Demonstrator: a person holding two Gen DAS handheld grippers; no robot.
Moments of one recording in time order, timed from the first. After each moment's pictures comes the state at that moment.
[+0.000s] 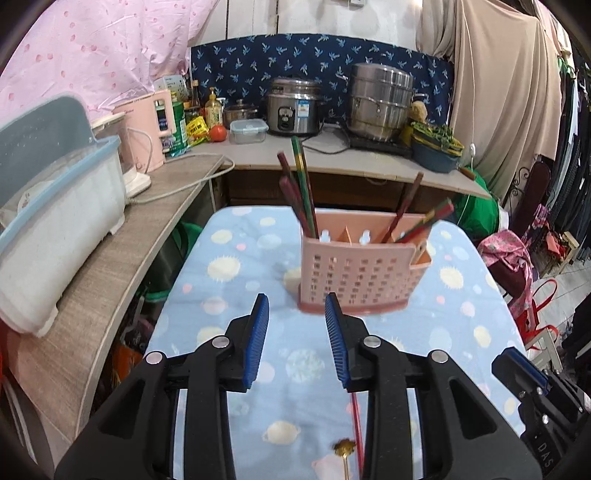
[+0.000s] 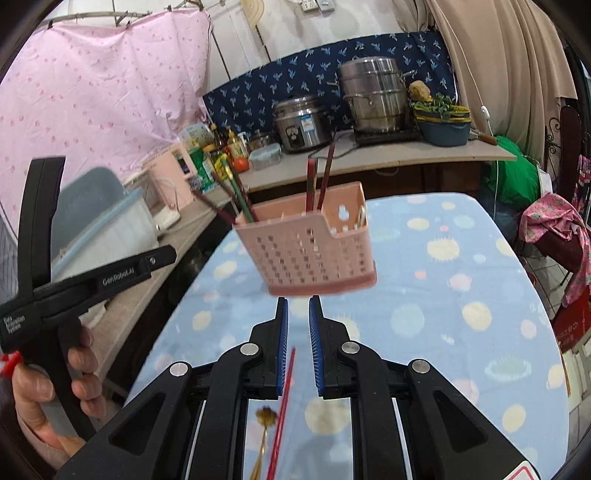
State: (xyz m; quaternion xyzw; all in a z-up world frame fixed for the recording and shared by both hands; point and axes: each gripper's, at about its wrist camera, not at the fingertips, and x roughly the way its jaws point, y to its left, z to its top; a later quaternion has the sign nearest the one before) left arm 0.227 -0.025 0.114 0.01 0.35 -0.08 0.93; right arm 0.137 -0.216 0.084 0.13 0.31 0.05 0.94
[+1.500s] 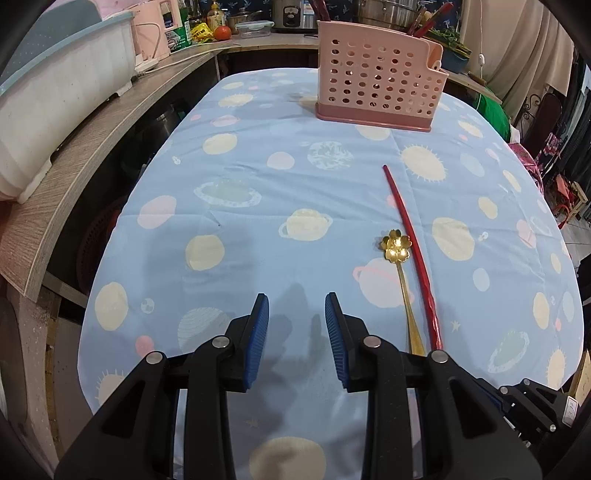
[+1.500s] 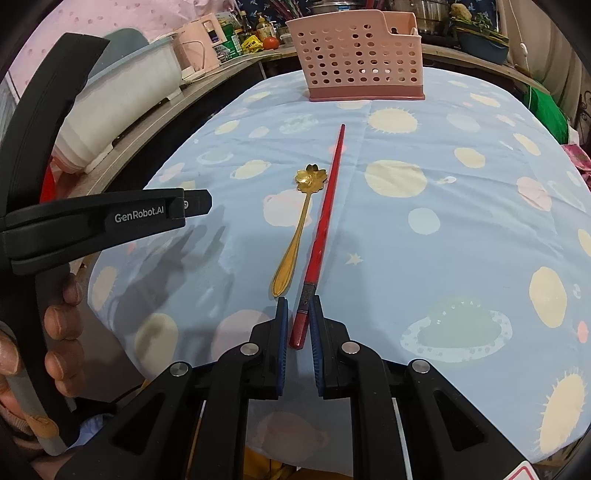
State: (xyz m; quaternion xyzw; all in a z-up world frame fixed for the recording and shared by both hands) left arm 0.123 0.004 -0.026 0.03 0.49 -0.07 0.87; right arm 0.045 -0.133 -0.056 0.07 0.47 0.10 0.87
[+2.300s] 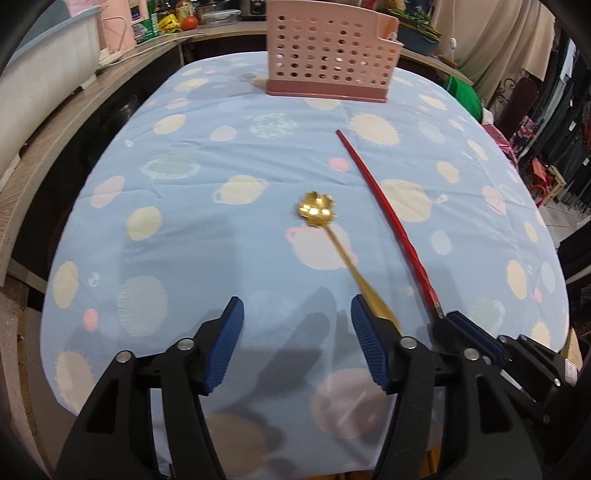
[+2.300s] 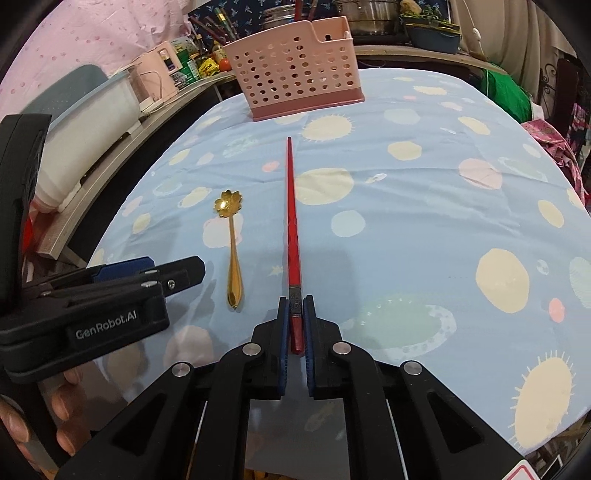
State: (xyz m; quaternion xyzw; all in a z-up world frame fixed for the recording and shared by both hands) left arm 0.102 -0.030 -0.042 0.02 0.51 -0.13 0.85; right arm 0.038 -0.176 -0.058 0.11 0.45 0.03 0.89
